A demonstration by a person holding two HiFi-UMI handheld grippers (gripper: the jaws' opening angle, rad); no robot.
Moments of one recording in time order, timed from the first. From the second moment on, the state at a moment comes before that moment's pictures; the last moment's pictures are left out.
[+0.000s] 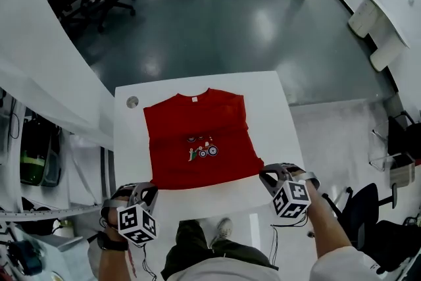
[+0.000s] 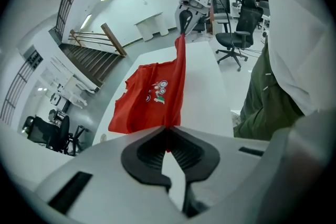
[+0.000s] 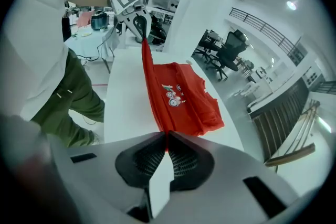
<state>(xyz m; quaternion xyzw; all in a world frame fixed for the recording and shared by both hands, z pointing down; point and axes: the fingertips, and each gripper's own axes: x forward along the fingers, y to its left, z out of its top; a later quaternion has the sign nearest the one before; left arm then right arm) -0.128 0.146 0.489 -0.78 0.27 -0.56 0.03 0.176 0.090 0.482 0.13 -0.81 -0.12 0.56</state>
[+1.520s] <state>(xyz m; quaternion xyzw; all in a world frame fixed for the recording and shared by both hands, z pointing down) -0.176 -0.078 0.495 -0.74 0.31 -0.59 0.00 0.133 -0.135 0.482 0.13 -0.83 -0.02 0.54</state>
